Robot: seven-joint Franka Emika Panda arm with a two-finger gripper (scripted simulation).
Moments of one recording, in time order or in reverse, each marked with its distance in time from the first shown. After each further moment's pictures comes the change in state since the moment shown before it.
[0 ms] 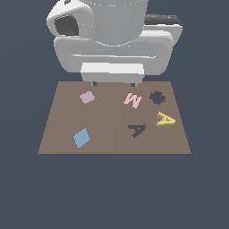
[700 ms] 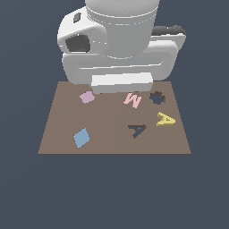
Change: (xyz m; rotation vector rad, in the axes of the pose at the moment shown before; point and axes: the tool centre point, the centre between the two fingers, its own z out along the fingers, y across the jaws) arm 0.011 -0.011 0.012 0.002 -0.002 -0.111
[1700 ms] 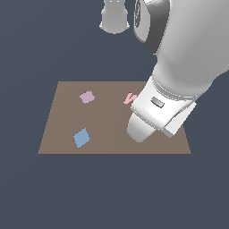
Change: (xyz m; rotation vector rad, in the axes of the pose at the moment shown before) arm 0.044 -0.097 0.078 0.014 -0.018 -0.748
